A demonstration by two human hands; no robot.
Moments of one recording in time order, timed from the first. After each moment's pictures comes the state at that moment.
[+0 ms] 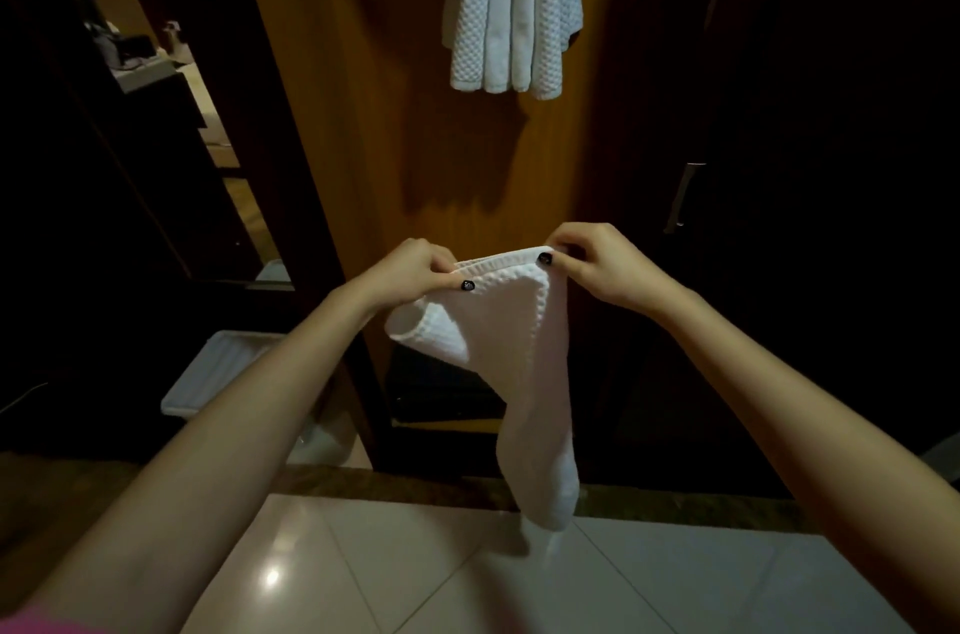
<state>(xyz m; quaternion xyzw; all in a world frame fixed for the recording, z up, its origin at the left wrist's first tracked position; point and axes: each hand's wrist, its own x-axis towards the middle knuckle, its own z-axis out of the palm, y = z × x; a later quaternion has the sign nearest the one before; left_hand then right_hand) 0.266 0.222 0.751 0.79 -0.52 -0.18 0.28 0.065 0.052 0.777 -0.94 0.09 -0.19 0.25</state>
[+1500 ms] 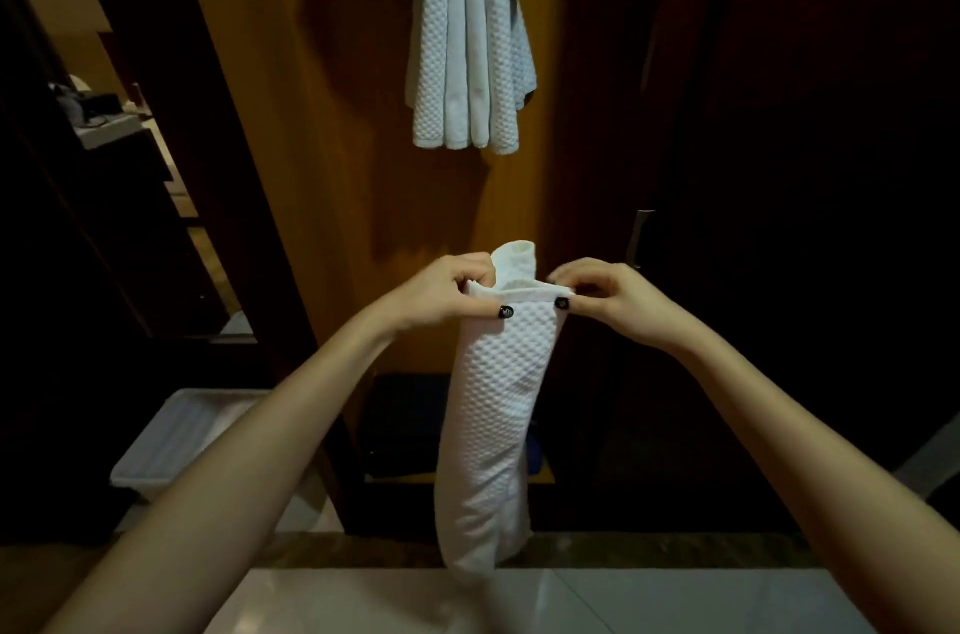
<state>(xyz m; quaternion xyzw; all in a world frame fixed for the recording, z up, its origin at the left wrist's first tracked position) 0.210 0.178 0.801 0.66 -0.59 -0.25 0.39 0.019 0.015 0.795 -0.90 0.11 -0.18 0.38</state>
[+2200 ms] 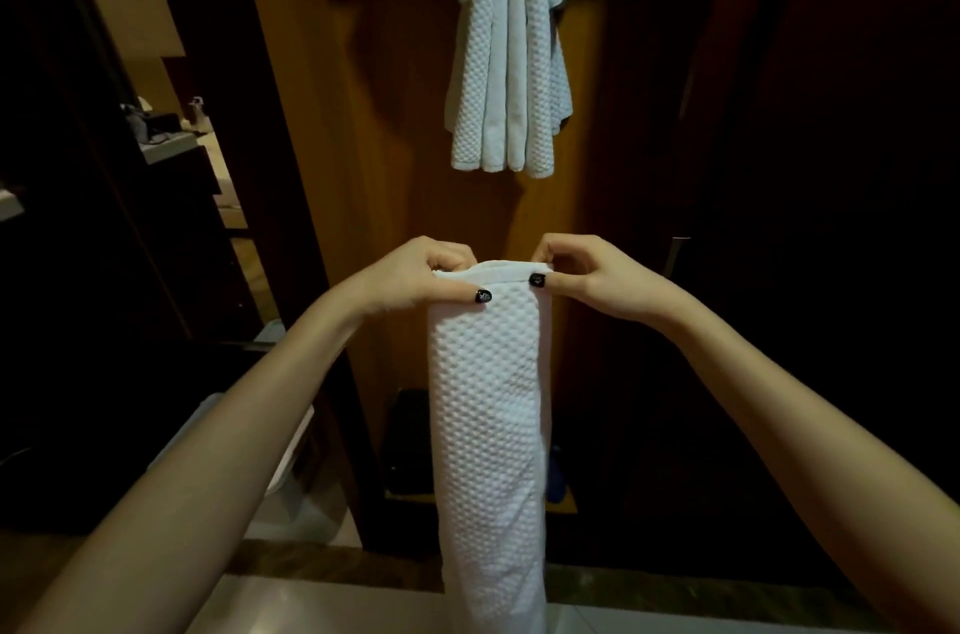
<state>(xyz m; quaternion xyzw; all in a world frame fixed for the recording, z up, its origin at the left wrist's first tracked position) 0.237 0.225 0.849 0.68 -0.57 -0.23 0.41 0.067 0.049 0.852 -0.92 0.00 -0.15 0.36</state>
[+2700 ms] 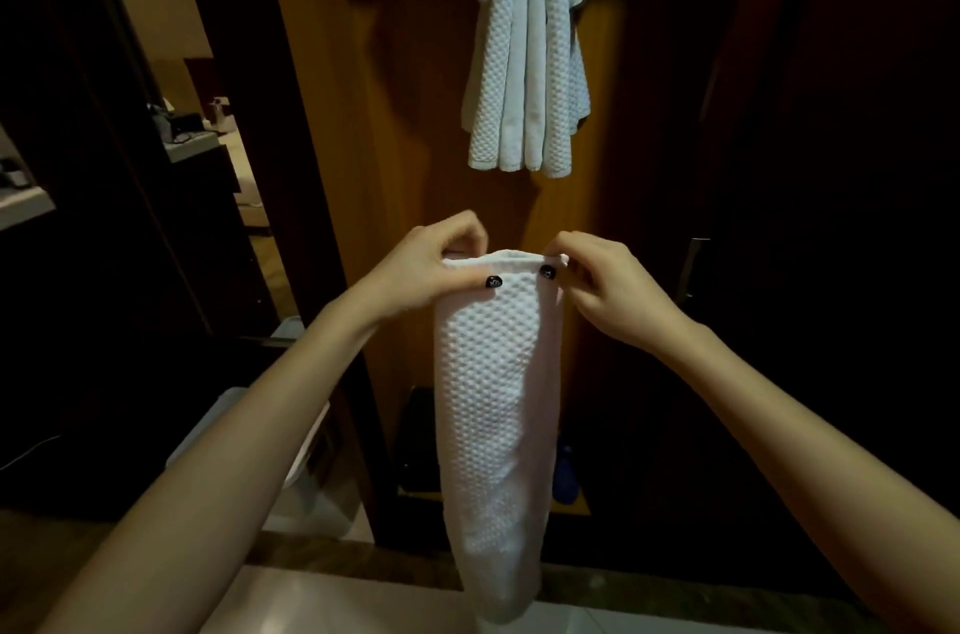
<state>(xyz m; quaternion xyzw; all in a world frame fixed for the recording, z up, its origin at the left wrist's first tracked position) 0.234 0.235 0.852 0.68 -0.59 -0.08 0.44 0.072 0.063 0.832 -0.93 0.00 -0.31 0.18</state>
